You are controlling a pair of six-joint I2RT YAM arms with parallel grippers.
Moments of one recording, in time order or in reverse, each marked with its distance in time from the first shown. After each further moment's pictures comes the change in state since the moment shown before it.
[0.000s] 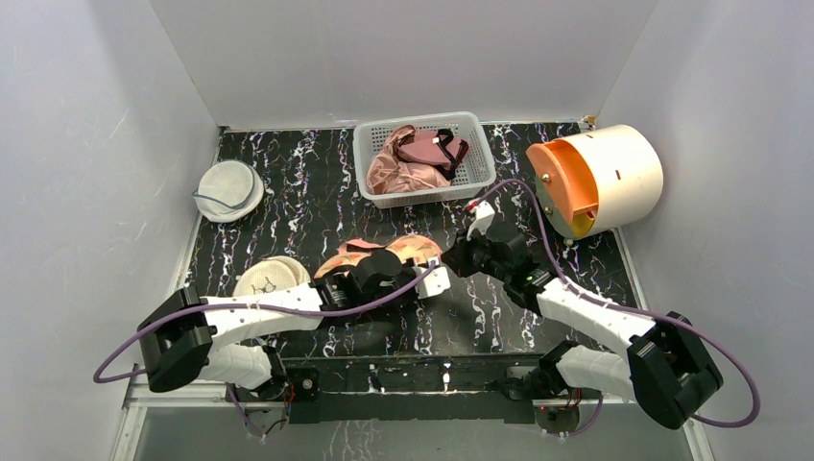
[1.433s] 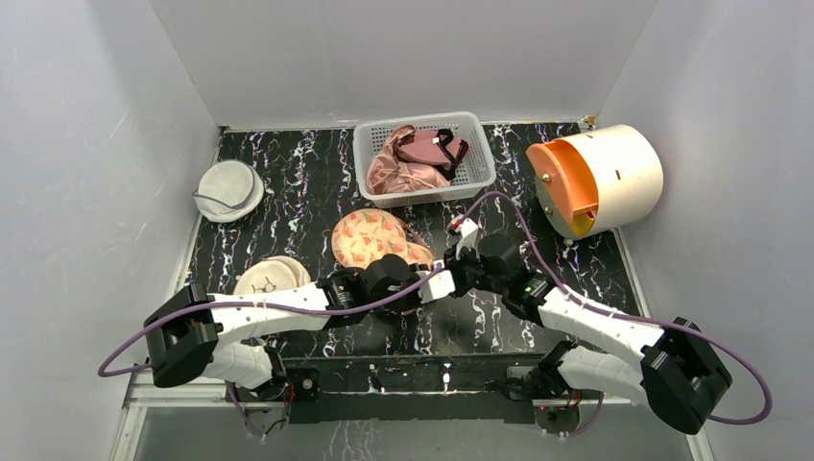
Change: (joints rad) left arm -0.041 0.034 0.023 -0.082 -0.032 -0.069; right arm 0.098 -0.059 -0.026 -0.069 -0.116 -0.023
